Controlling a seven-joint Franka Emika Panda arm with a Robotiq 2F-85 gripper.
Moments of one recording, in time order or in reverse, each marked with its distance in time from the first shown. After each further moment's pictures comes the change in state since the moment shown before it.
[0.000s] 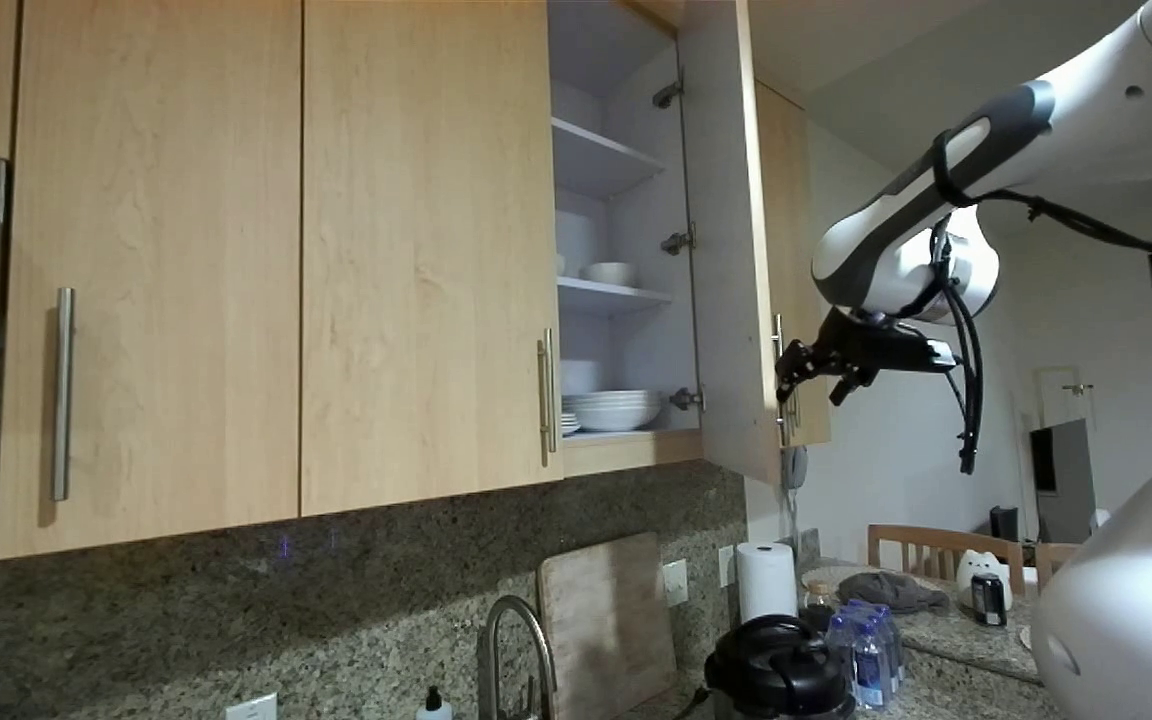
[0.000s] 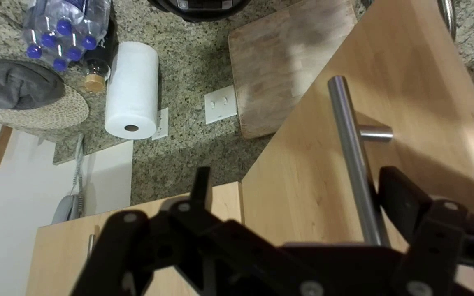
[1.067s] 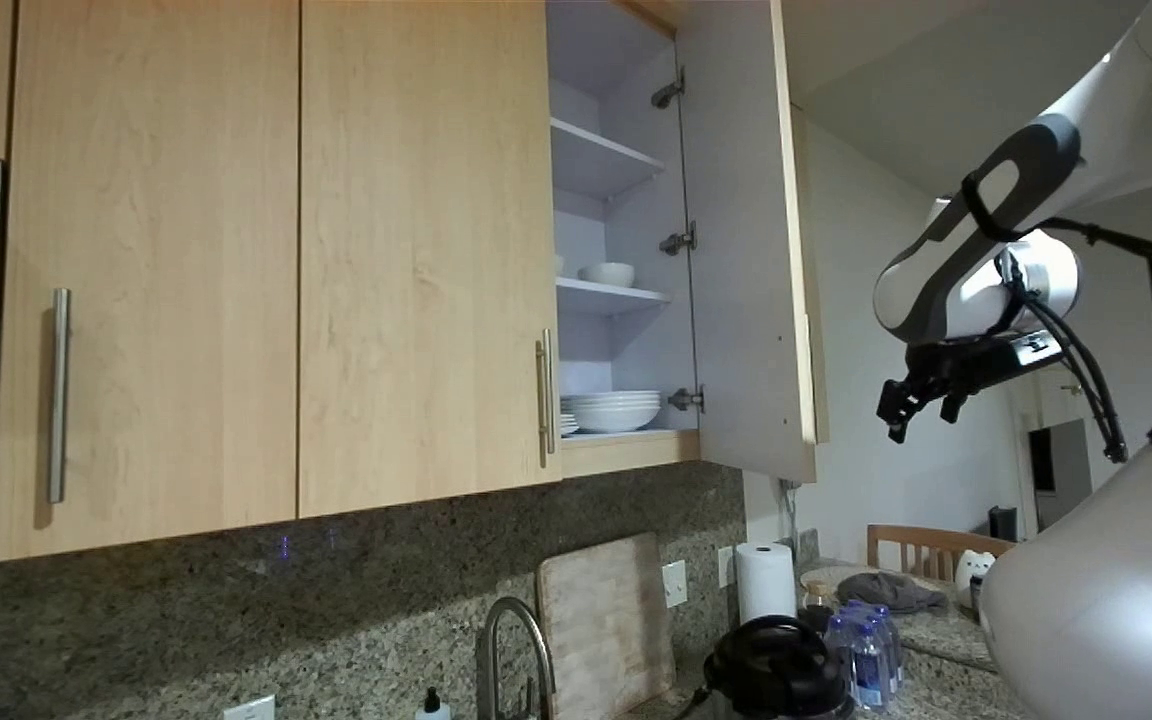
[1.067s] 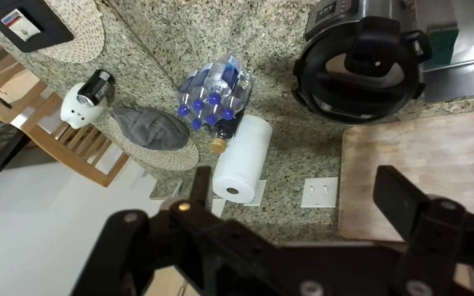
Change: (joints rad) arm -0.299 0.067 0.054 -0.011 -0.318 -0.077 -0.075
